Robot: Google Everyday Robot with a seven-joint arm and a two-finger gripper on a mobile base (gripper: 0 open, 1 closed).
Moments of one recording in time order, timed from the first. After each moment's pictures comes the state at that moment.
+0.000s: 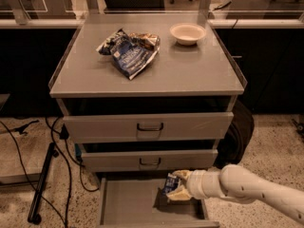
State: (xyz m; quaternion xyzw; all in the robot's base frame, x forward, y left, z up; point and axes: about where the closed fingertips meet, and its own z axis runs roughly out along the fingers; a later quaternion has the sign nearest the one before) arm 0.481 -0.108 0.449 -0.52 0.75 0.20 0.36
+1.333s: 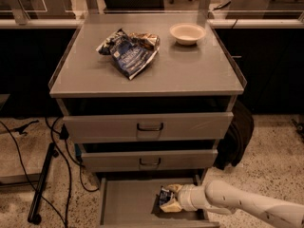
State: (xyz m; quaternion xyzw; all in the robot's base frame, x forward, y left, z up) arm 0.481 -0.086 0.317 -0.51 0.76 0.23 0.34
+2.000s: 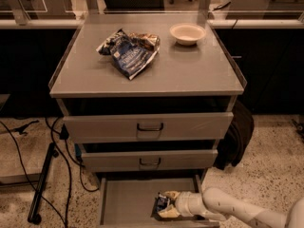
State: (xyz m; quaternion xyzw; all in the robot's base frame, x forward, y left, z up) arm 0.477 -0.078 0.247 -0.51 0.75 0.26 0.35
